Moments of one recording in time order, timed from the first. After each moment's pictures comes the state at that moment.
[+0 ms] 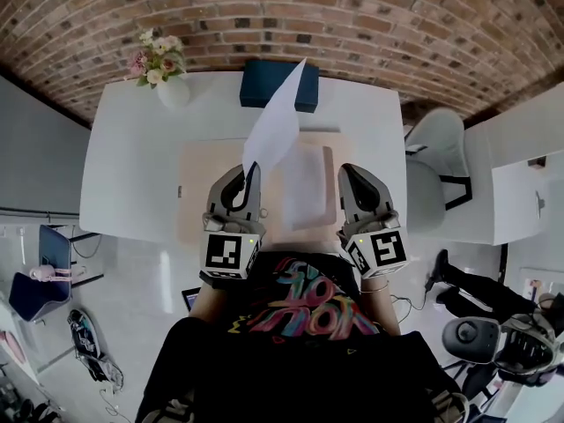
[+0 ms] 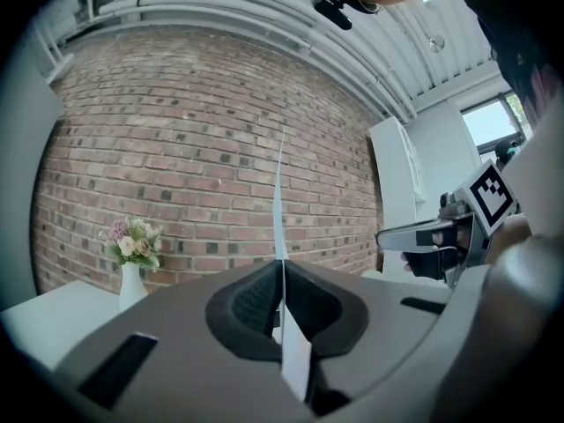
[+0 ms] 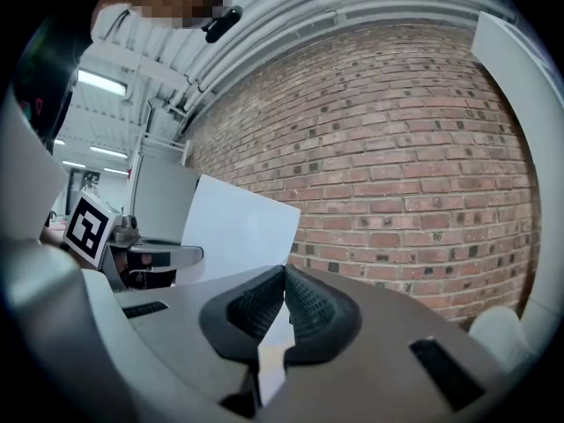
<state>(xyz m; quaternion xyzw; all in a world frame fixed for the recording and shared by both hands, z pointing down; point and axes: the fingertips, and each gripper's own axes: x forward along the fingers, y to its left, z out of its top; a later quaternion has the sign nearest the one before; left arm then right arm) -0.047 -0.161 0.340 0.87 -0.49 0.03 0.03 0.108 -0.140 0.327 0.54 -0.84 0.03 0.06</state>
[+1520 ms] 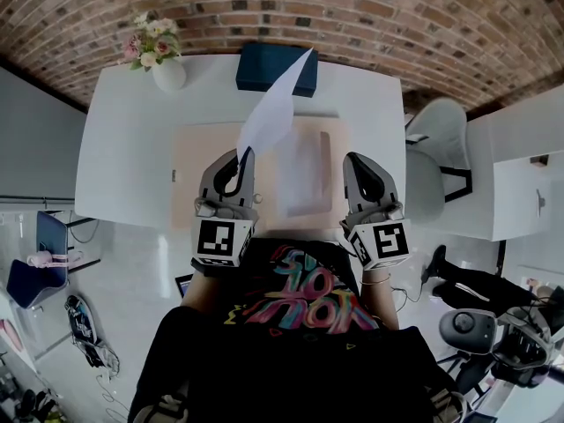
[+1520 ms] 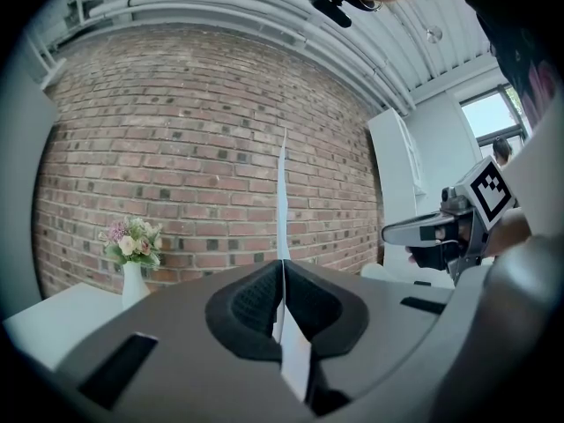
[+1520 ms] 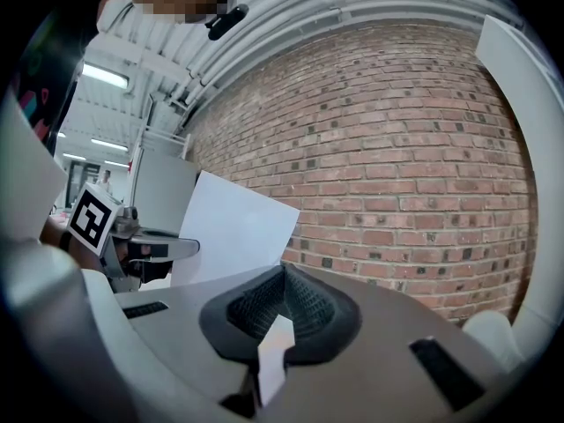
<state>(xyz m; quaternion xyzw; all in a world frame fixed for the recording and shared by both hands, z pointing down) -0.039 -0.160 0.347 0.87 -0.49 0.05 0.03 0.129 -0.136 0.332 0.55 -0.83 0.02 0.07</state>
